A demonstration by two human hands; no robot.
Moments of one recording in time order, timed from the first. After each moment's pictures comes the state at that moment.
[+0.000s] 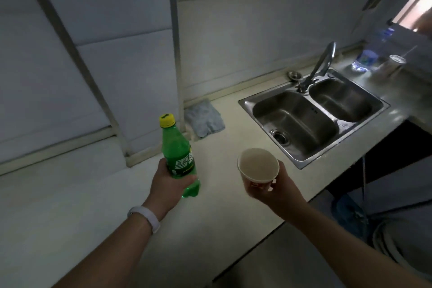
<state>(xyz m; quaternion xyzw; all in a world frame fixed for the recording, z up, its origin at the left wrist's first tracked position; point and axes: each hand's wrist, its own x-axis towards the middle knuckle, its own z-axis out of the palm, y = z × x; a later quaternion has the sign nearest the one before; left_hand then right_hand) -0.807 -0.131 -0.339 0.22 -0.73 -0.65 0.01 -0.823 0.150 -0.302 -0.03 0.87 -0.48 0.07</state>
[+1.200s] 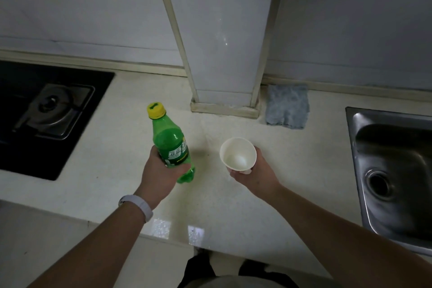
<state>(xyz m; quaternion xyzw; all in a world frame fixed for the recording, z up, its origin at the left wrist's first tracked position) -0.731 -0.098 -0.343 0.53 -0.65 -0.51 0.19 -0.930 0.062 -0.404 -0.29 0.77 -0.44 0.35</state>
